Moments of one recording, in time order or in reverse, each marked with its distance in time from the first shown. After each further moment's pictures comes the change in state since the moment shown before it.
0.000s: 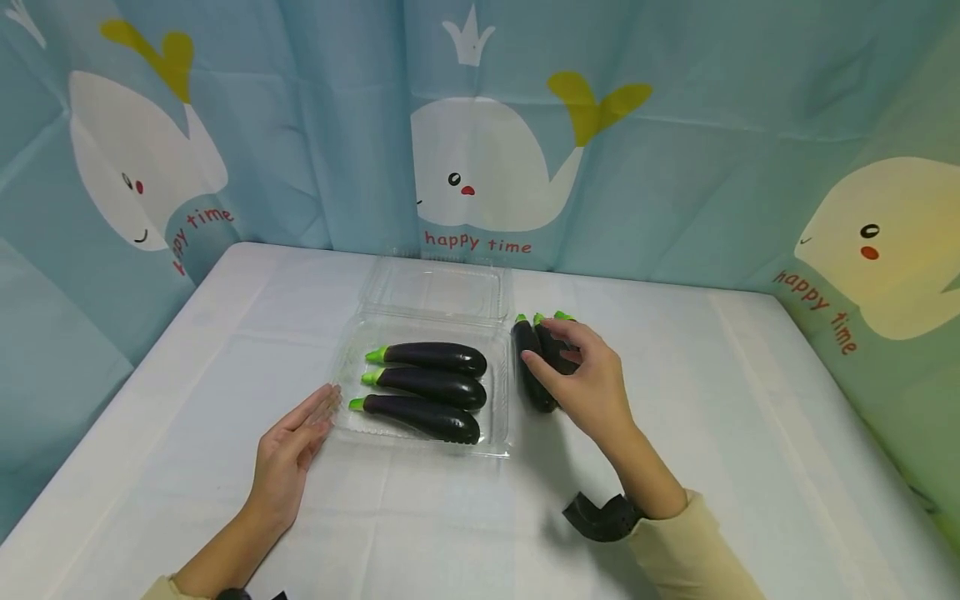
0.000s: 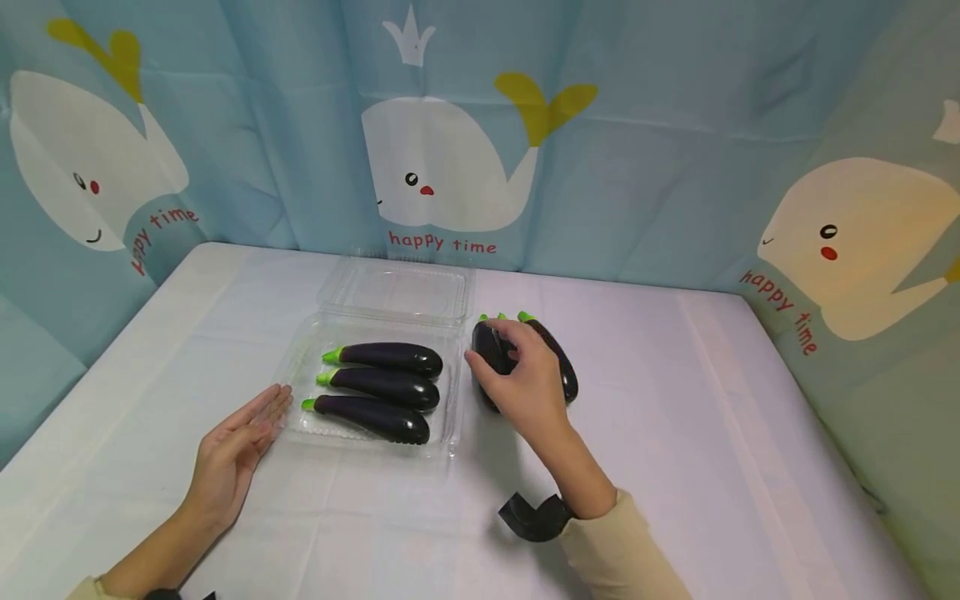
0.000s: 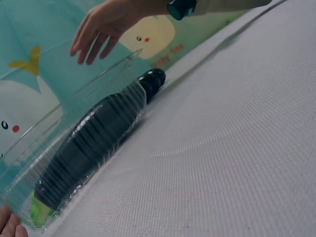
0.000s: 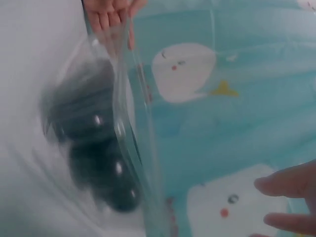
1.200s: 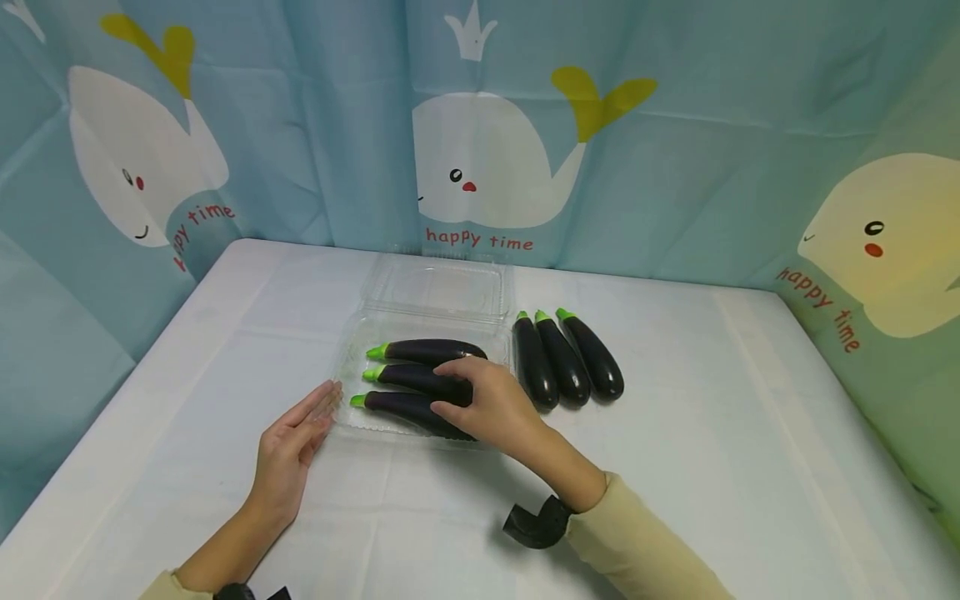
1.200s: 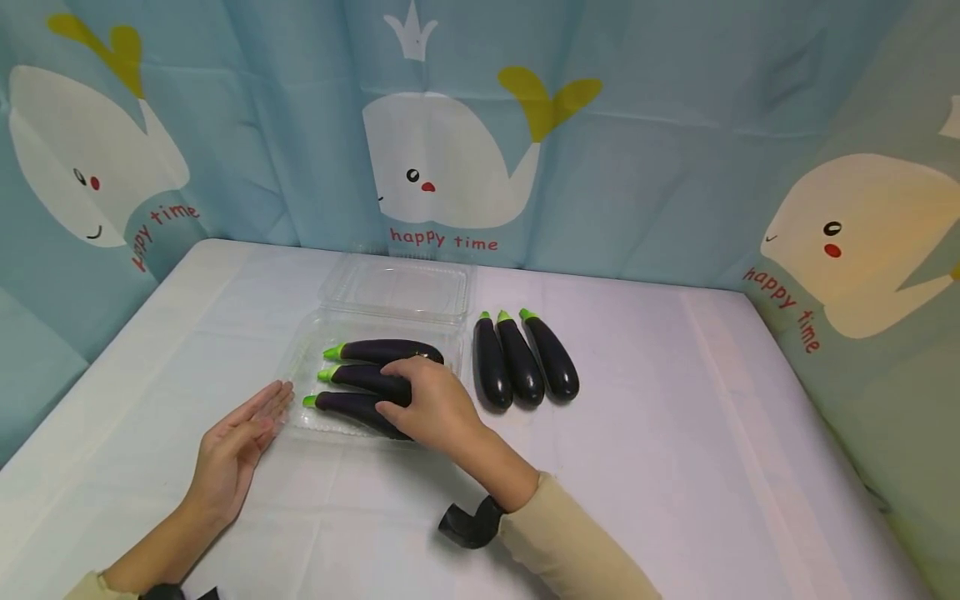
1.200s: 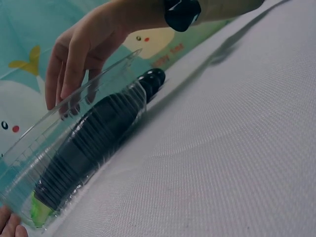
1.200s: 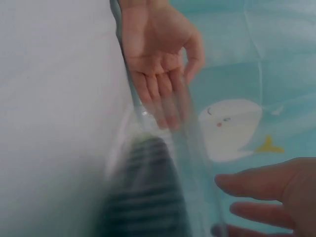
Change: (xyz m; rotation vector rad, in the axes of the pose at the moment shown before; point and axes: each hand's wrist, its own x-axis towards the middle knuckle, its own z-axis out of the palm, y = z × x) left_hand 0.001 -0.003 0.000 -0.007 0.024 -0.001; right_hand -0.009 -0.028 0.070 -0.101 -0.456 -0.119
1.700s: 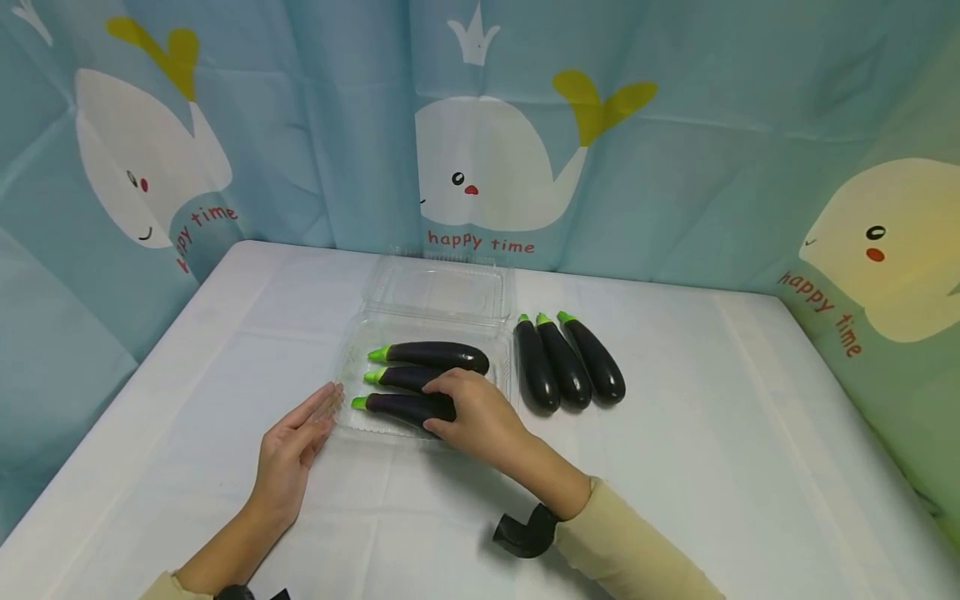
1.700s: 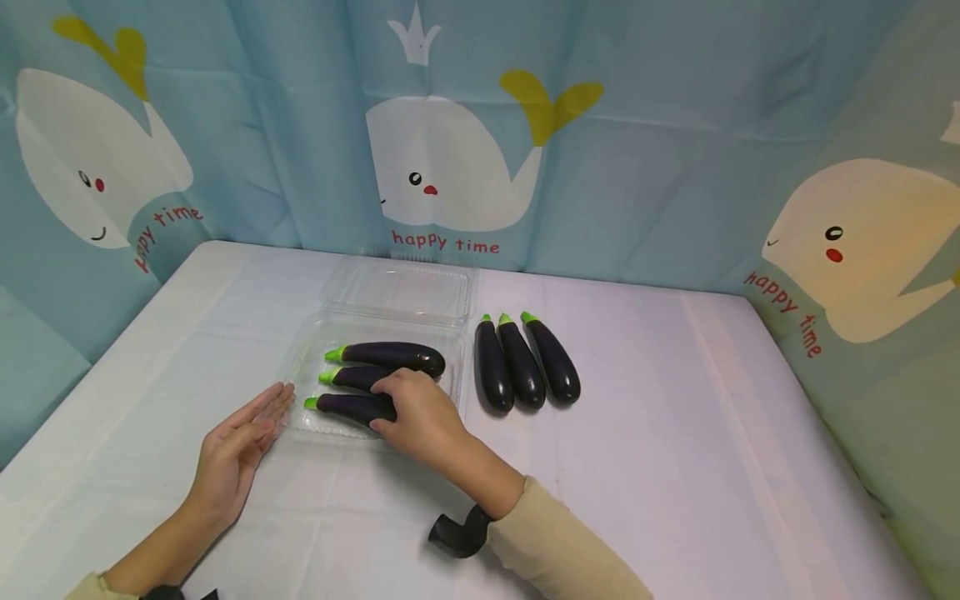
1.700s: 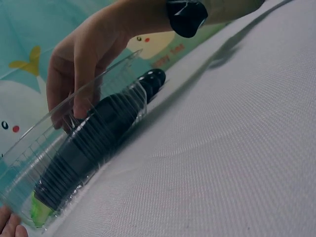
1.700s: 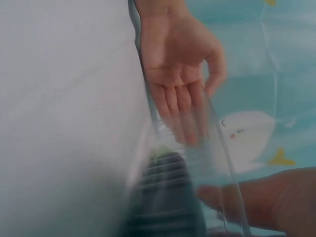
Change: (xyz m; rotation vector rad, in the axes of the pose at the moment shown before) left_hand 0.000 0.002 0.000 0.007 0.001 -0.023; right_hand 0.003 -0.007 0.015 -0.120 -0.108 0.007
